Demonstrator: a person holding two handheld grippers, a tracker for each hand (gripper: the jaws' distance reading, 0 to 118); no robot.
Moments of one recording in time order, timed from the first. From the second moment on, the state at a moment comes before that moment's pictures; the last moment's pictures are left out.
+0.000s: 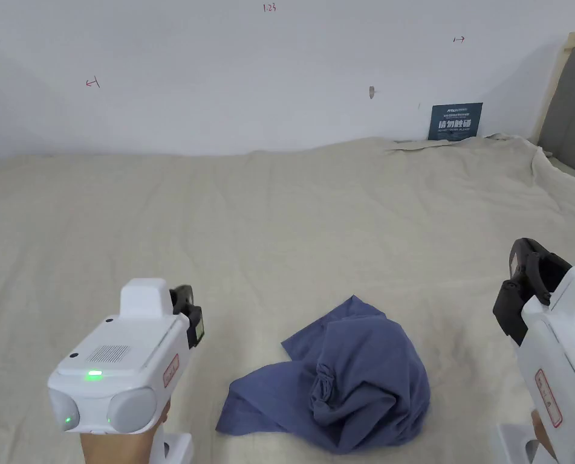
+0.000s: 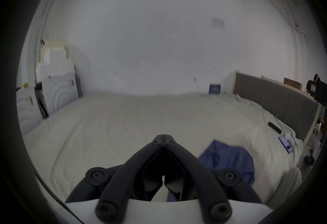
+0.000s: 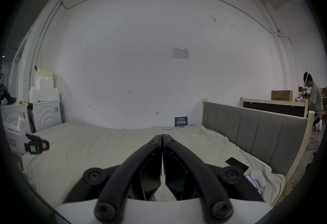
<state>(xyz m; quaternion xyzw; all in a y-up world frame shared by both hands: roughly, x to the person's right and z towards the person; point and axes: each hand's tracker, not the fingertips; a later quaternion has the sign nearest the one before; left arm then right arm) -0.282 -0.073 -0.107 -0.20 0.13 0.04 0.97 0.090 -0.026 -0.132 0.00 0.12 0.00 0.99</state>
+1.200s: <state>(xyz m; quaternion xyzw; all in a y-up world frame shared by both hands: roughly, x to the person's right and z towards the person) -0.268 -0.224 -0.172 -0.53 0.08 0.09 0.84 0.082 -0.044 -0.147 -0.05 0.11 0.01 0.99</state>
